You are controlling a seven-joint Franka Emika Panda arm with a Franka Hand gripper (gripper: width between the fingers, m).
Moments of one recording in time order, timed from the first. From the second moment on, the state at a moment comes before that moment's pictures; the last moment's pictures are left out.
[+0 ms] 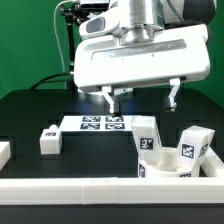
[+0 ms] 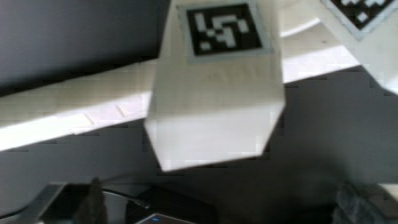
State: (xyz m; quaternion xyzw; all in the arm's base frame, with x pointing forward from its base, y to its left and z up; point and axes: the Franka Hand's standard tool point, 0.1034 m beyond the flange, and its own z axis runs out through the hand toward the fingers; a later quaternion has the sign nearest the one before) arm 0.631 0.019 0.117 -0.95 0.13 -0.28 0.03
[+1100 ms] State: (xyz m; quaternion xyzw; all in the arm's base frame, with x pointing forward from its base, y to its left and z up) arm 0.624 0.028 0.111 -0.98 0.12 -0.11 0.09
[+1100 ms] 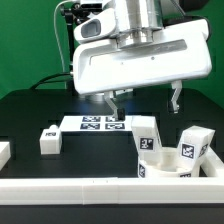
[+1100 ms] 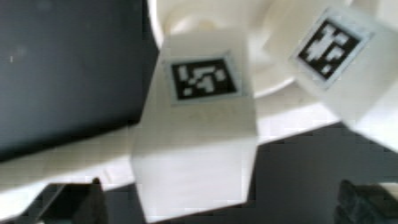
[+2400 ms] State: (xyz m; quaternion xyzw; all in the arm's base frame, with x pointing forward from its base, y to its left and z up) arm 0.621 0.021 0.103 -0.99 -0.14 -0.03 0.10
